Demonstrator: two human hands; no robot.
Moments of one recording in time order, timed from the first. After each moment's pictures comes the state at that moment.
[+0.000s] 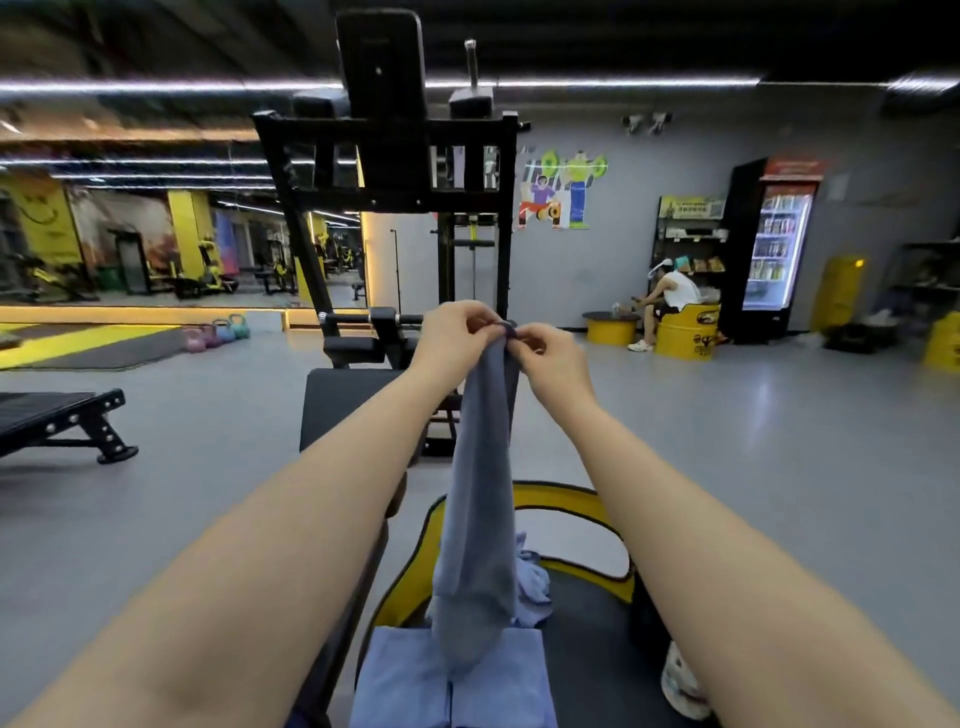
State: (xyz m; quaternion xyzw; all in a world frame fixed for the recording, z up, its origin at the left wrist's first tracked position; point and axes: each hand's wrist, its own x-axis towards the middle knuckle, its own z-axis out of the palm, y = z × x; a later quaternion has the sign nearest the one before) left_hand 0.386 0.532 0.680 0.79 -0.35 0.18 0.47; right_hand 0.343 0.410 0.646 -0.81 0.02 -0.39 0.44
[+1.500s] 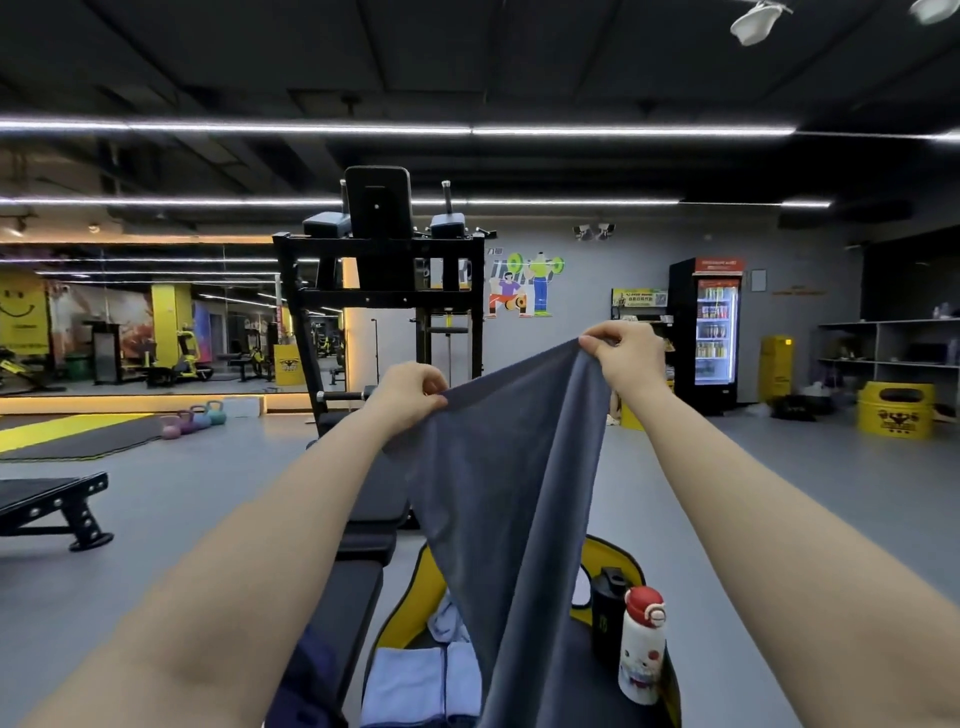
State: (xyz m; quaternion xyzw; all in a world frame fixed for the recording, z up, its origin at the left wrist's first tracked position) left_hand 0.245 0.647 0.716 0.86 -0.36 0.19 0.31; right_hand 0.107 0.434 0.736 -0.78 0.10 -0.53 0.31
